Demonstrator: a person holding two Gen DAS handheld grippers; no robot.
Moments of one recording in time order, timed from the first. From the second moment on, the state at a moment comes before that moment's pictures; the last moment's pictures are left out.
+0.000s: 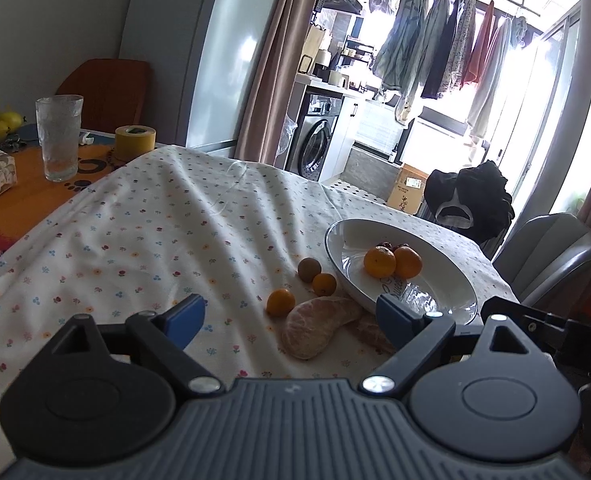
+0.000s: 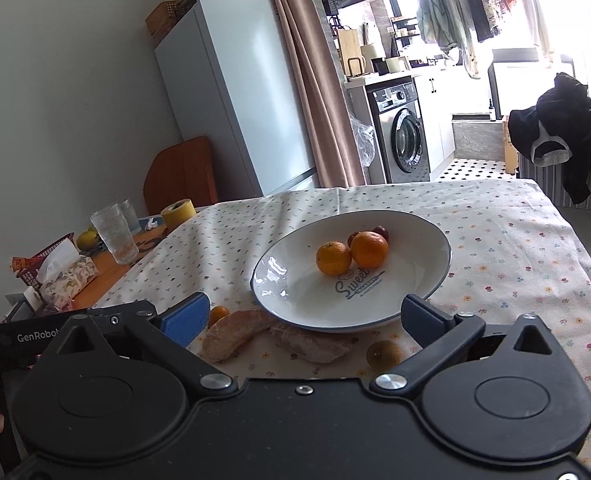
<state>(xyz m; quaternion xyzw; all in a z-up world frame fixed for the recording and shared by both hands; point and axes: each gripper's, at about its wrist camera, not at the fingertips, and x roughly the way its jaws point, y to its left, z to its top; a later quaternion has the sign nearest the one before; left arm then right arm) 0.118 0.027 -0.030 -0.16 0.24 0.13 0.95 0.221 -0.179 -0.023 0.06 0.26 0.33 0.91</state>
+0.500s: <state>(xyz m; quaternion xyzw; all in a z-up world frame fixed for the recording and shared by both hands) 0.105 0.041 -0.040 -0.18 0.25 0.13 0.94 0.212 -0.160 -0.028 0.03 0.28 0.33 0.90</state>
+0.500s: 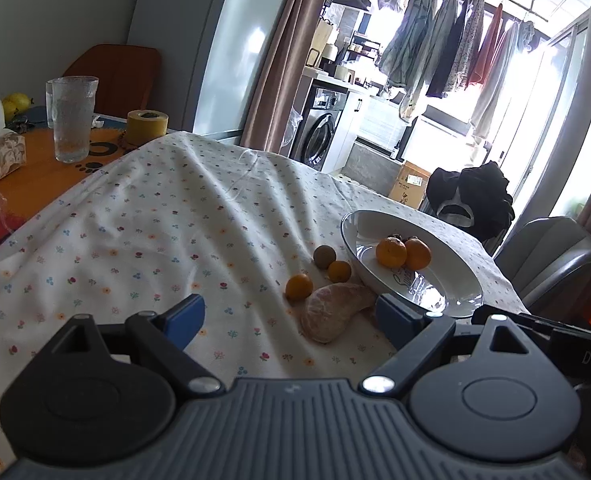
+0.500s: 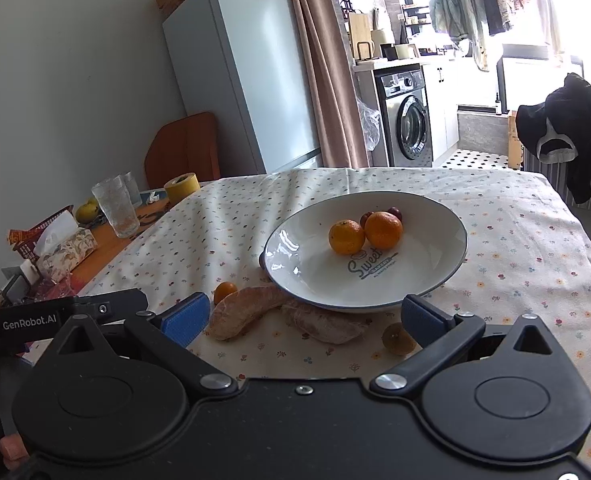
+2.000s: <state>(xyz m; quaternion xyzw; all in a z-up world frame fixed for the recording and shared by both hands) 0.173 0.036 -0.091 -0.18 0.29 0.06 0.94 0.252 -0.141 -0.079 0.01 0.33 0.33 0.88</state>
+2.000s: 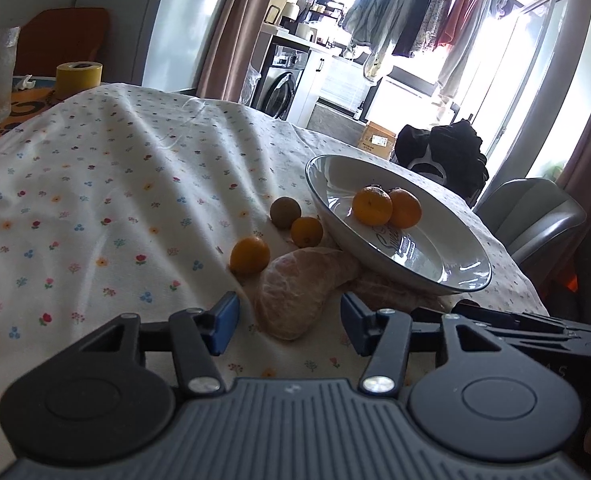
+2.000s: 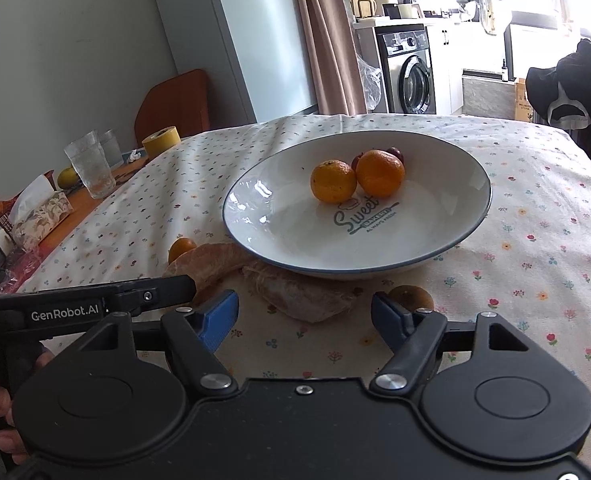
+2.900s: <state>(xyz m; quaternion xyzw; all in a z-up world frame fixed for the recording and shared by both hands) 0.193 0.023 -0.095 -0.11 0.29 0.06 0.95 0.249 -0.142 -0.081 0.00 0.34 0.37 0.87</state>
